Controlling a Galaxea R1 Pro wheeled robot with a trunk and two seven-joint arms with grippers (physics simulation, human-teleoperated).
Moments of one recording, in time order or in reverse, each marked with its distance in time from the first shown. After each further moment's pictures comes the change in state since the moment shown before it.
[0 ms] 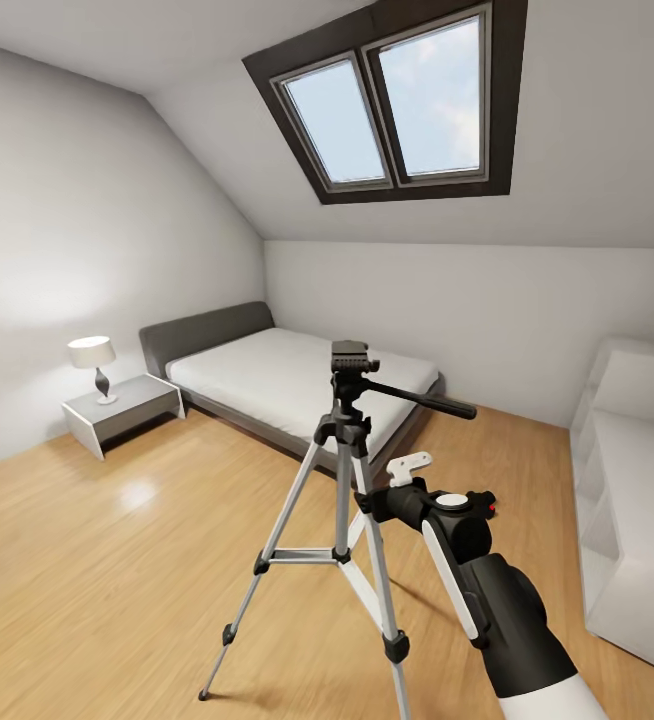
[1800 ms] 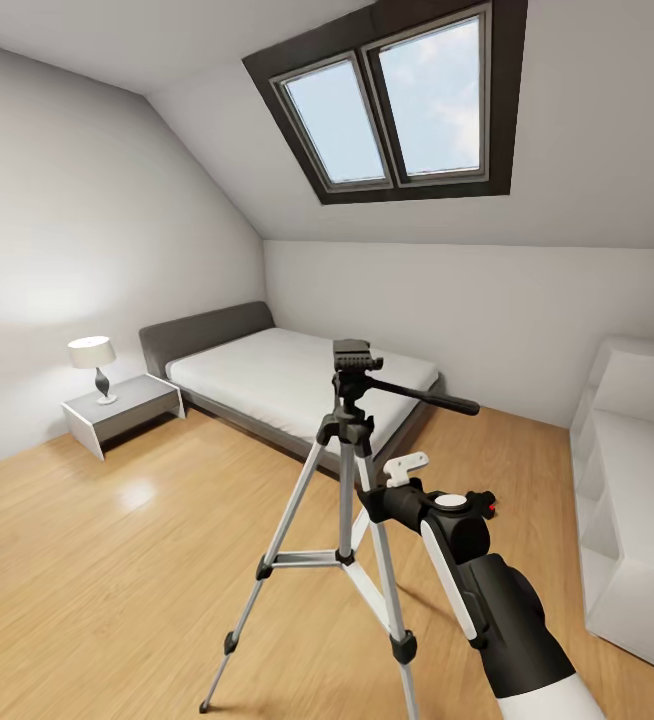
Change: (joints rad) left arm 0.000 0.000 0.000 0.000 0.000 0.000 0.000; right arm 0.000 0.005 0.000 0.007 -0.010 -0.014 0.019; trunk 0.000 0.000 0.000
